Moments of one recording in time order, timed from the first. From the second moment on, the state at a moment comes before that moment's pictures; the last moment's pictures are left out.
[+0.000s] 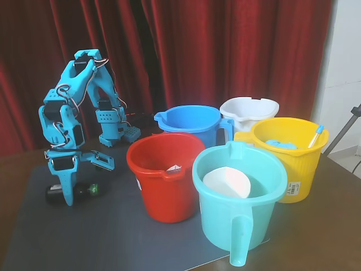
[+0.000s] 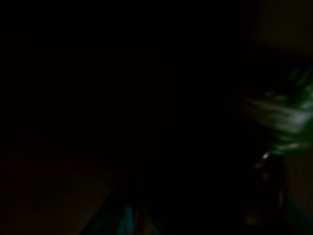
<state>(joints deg) 26.5 77.4 108.8 55.5 -29.6</state>
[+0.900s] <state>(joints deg) 26.5 77.4 108.8 48.2 -30.1</state>
